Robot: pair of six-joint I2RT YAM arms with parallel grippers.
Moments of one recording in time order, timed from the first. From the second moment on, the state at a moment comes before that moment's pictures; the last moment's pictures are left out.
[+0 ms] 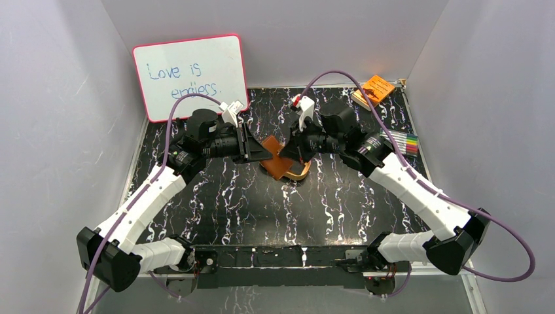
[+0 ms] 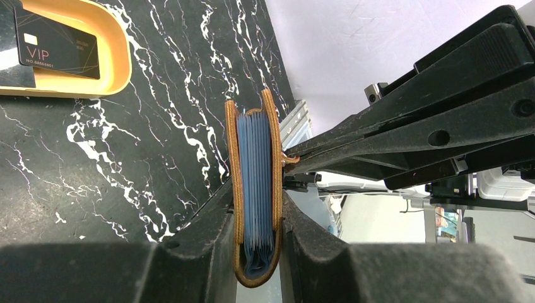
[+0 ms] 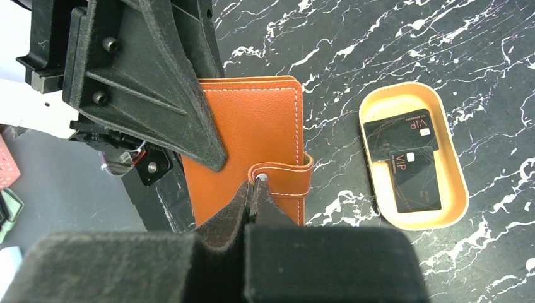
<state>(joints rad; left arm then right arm) -0.53 1.16 1.11 -0.38 0.63 -0.80 0.79 1.25 1.34 -0.56 -0.37 0.19</state>
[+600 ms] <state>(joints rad) -0.53 1.16 1.11 -0.41 0.60 -0.79 0.83 1.30 1.39 -0.62 -0.31 0.17</state>
